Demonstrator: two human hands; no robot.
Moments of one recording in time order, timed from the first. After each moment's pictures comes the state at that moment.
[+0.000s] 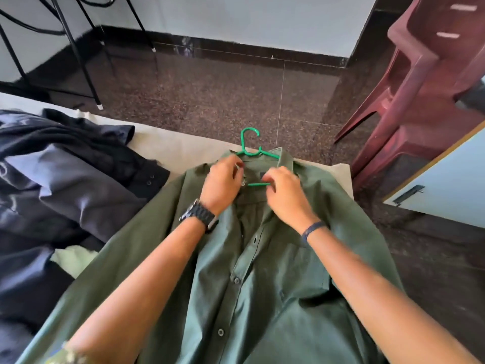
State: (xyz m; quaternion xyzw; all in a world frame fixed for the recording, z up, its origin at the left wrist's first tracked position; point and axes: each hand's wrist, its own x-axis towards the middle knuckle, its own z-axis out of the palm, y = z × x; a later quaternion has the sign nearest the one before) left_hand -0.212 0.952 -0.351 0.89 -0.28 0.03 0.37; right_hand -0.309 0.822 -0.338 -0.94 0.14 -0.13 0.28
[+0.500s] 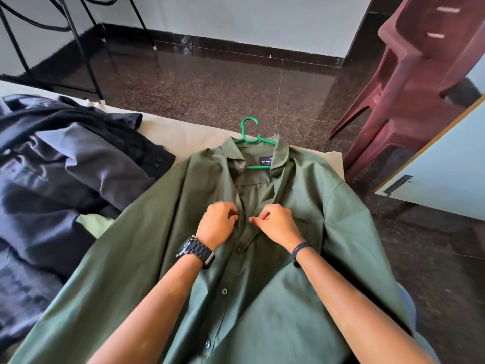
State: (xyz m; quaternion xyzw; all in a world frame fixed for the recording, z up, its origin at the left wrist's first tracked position) left_hand -0.307 1.015 -0.399 0.91 -0.25 -0.12 0.29; right_hand -0.383 0.869 -0.381 -0.89 0.27 0.03 0.37
